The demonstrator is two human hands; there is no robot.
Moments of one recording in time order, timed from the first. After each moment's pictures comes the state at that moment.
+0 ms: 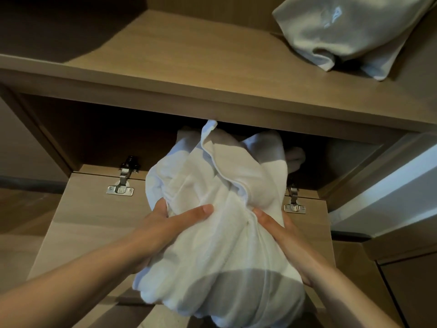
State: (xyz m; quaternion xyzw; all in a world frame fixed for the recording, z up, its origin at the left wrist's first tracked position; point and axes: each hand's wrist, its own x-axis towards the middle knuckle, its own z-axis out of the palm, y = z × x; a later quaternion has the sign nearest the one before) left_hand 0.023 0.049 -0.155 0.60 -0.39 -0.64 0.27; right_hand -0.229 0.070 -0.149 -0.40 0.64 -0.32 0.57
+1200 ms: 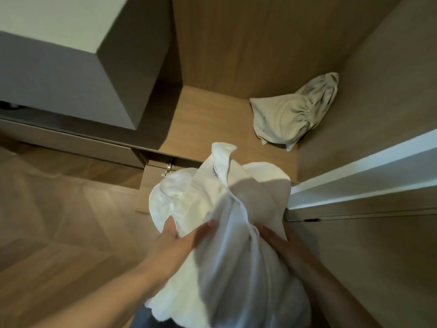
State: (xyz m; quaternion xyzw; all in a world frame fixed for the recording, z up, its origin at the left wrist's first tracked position) left_hand 0.000 0.194 0.378 0.66 -0.26 -0.66 0.25; right_hand -0.234 0.171 0.399 -0.37 0.72 -0.12 0.57
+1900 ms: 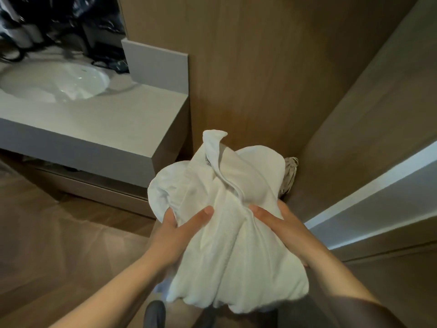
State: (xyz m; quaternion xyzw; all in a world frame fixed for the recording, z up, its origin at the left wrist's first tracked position) left_hand -0.012 0.181 0.597 0.63 -0.28 -0.59 0.41; right_hand -0.242 0.128 0.639 -0.48 0.62 -0.21 0.58
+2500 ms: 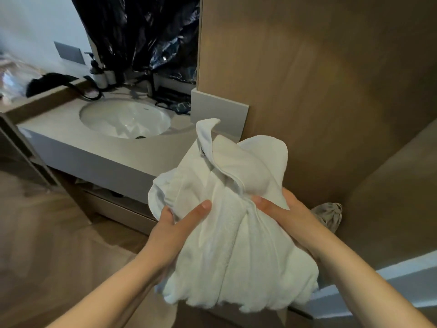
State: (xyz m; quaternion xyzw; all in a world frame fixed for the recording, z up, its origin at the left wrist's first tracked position) left_hand 0.183 0.168 0.664 0.59 -0.27 -0.57 0.51; right_hand -0.034 0.087 0.726 -0.62 0.53 -0.24 0.53
